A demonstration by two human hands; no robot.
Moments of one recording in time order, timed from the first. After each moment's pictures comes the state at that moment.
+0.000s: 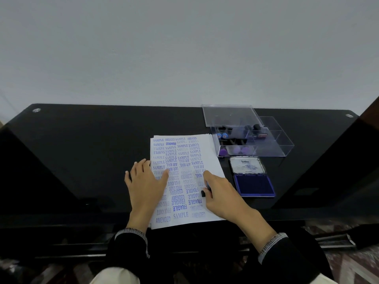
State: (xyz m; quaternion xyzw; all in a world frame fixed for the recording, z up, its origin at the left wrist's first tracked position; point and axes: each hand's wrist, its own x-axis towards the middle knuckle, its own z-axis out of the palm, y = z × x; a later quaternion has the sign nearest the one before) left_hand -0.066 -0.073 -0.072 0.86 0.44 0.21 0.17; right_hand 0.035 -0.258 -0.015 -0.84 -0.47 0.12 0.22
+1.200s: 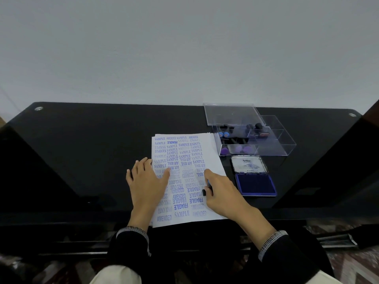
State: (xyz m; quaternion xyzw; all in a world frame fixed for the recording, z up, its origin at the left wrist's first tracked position) left_hand -0.065 -0.071 -0.073 0.86 0.44 0.21 0.18; right_hand 0.035 -0.256 -0.015 -0.85 -0.47 0.12 0.23
